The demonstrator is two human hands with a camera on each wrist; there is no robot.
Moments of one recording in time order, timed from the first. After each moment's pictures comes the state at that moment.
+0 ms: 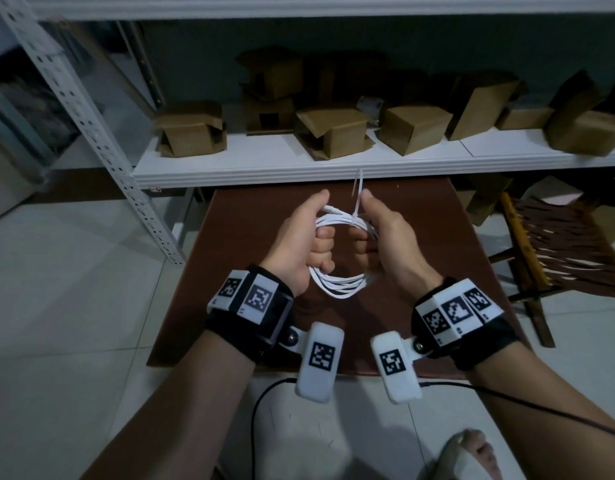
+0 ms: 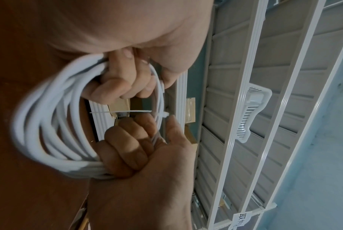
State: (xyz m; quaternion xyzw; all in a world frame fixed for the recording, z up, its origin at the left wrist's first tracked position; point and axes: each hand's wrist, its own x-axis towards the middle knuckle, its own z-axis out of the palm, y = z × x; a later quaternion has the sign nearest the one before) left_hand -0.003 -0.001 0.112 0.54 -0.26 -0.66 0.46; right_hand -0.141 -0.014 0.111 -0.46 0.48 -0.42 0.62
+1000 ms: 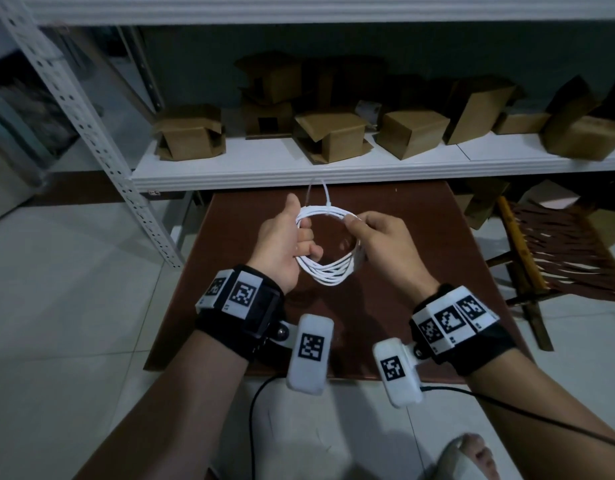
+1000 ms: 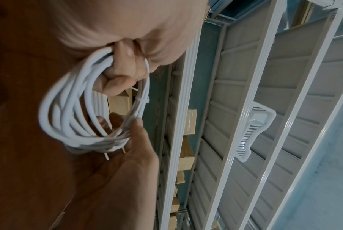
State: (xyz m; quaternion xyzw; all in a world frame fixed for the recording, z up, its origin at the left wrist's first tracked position) left_hand 0.010 -0.008 0.107 0.54 -0.16 -0.62 0.56; right_hand -0.151 -0.034 0.076 -0.61 0.52 -0.40 0.44
